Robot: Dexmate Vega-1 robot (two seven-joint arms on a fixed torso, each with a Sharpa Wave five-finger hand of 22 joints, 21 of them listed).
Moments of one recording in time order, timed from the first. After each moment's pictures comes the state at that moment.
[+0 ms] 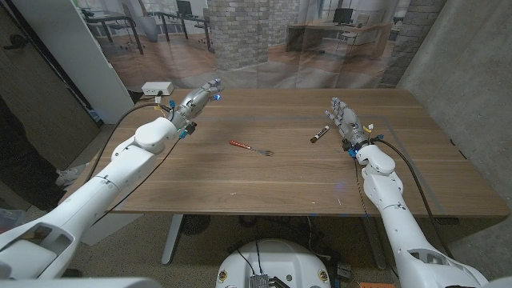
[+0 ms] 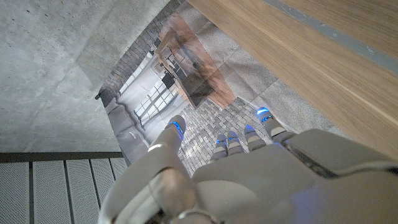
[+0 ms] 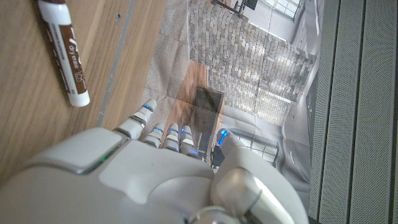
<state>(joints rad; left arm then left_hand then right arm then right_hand) 0.79 0.74 0.35 -1.54 -0.36 -0.14 -0.13 0.28 0.12 0.61 -0.11 0.18 -0.10 -0.01 0.20 0.17 -0.12 -0.04 0.22 0.18 -0.13 0.02 0.20 0.17 -0.18 0.01 0.60 0.18 -0.89 -0.10 0.11 -1.28 0.20 0.23 0.35 0.15 0.13 0.44 0.11 0.24 0.02 0.03 0.19 0.18 -0.01 0.01 0.19 0.18 -0.06 -0.03 0.18 0.18 0.18 -0.04 0.19 0.17</state>
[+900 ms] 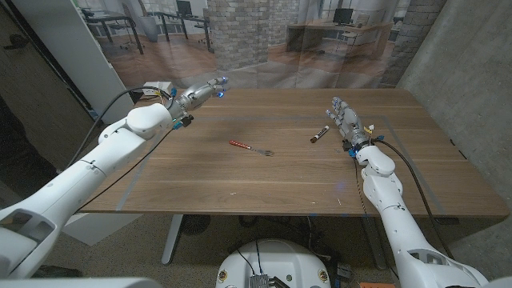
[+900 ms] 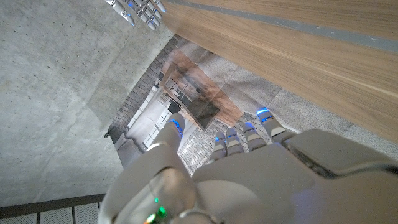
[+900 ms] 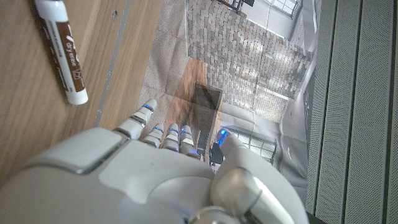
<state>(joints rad) 0.73 0.84 0.37 -1.63 -0.30 -0.05 -0.24 0.30 0.11 0.60 -0.14 0.18 -0.06 -0.01 0.20 0.17 -0.07 -0.05 0.23 0.18 -0.10 0.01 0.20 0.17 -0.18 0.01 0.59 0.18 -0.89 -0.10 0.10 -1.27 0.21 0.25 0.34 0.15 0.13 0.43 0.11 0.24 0.02 0.03 0.19 0.18 -0.01 0.01 0.19 0.18 -0.06 -0.03 0.18 0.18 0.19 -0.04 0.19 0.17</state>
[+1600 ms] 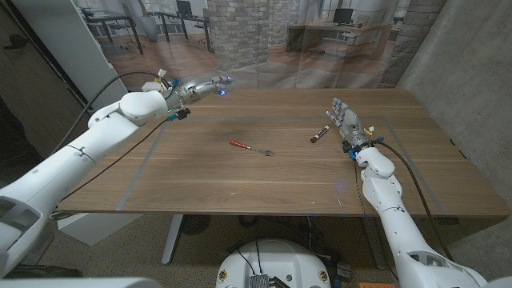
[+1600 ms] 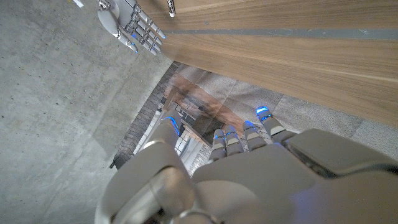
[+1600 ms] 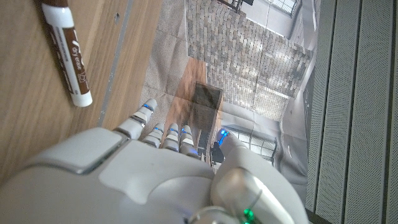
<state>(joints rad) 0.65 0.92 0.40 -1.70 -0.24 0.03 -0.36 0.36 0.08 0.59 -0.17 0.18 -0.01 -0.02 0.20 0.17 -0.02 -0.06 0.24 0.18 -0.05 0.00 0.20 0.17 -0.14 0.00 0.58 0.18 -0.90 -0.09 0.10 -1.27 0.22 0.27 0.34 0.15 0.13 0.43 0.11 0.24 0.03 0.03 0.19 0.18 -0.01 0.01 0.19 0.18 -0.06 -0.03 0.18 0.18 0.19 -0.04 0.19 0.17</state>
